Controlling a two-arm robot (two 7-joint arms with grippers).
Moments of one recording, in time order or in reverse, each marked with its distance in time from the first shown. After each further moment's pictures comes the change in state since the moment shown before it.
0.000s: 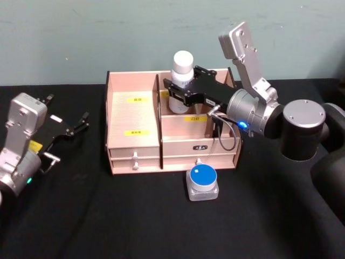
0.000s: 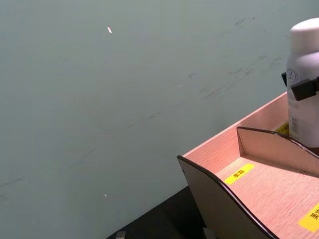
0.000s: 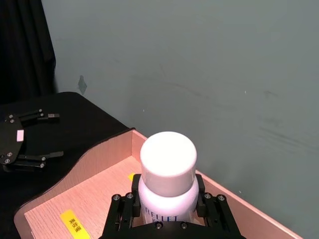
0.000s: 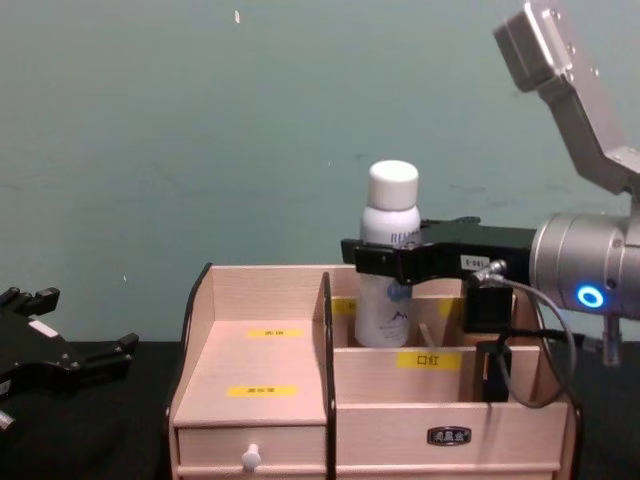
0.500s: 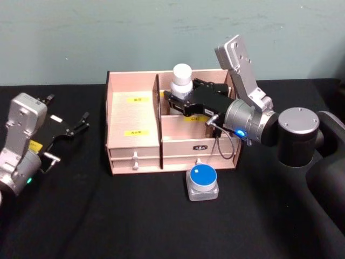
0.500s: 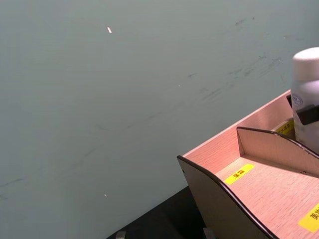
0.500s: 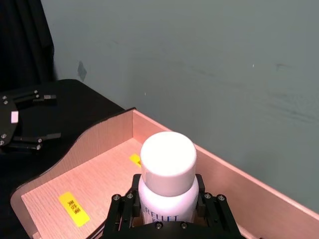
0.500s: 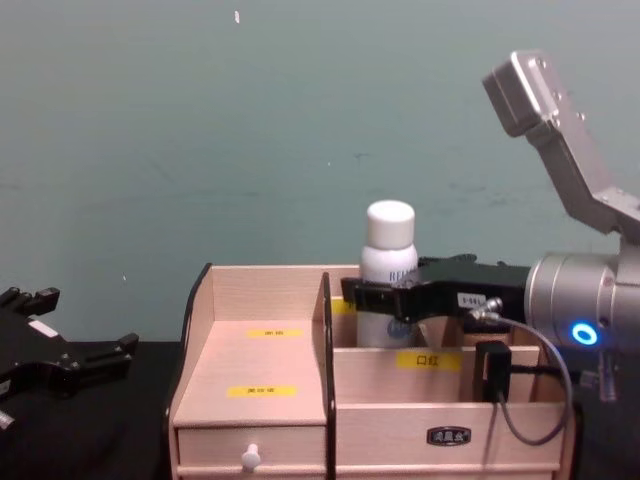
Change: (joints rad) left arm 0.000 0.000 0.000 0.000 0.000 0.000 0.000; right arm 0.001 -0.017 -0.006 0.067 -0.008 -0.005 0.015
